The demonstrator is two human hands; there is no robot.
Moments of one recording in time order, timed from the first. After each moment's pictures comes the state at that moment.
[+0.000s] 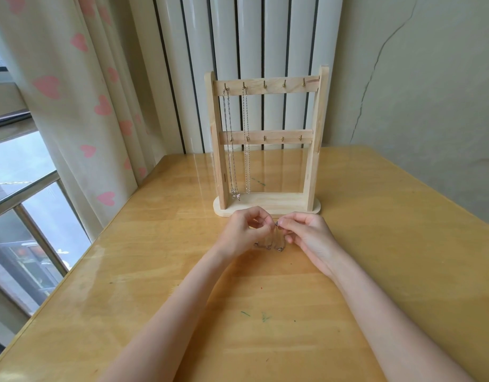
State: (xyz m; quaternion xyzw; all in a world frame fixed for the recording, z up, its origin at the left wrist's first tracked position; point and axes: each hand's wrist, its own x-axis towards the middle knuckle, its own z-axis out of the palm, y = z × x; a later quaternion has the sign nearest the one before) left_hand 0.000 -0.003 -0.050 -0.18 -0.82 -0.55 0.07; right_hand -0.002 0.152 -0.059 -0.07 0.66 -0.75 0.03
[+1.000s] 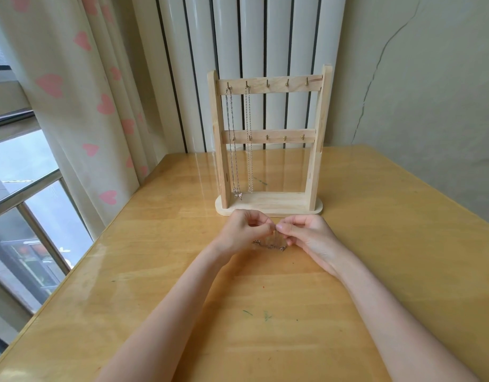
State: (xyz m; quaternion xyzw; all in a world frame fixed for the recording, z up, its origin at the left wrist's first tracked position) left_hand 0.007 -0.006 -0.041 -0.13 -0.80 -0.59 -0.02; right_hand 0.000 0.157 -0.059 -0.11 0.68 -0.72 0.07
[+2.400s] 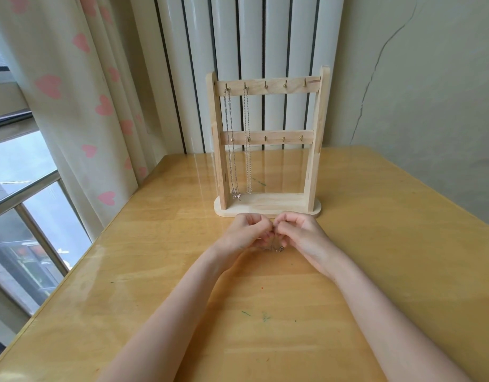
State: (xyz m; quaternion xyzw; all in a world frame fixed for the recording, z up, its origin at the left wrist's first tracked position) left_hand 0.007 0.001 -0.044 -0.10 -0.74 -0.66 -0.09; right_hand 0.010 0.145 -0.046 -0.13 0.71 -0.69 0.06
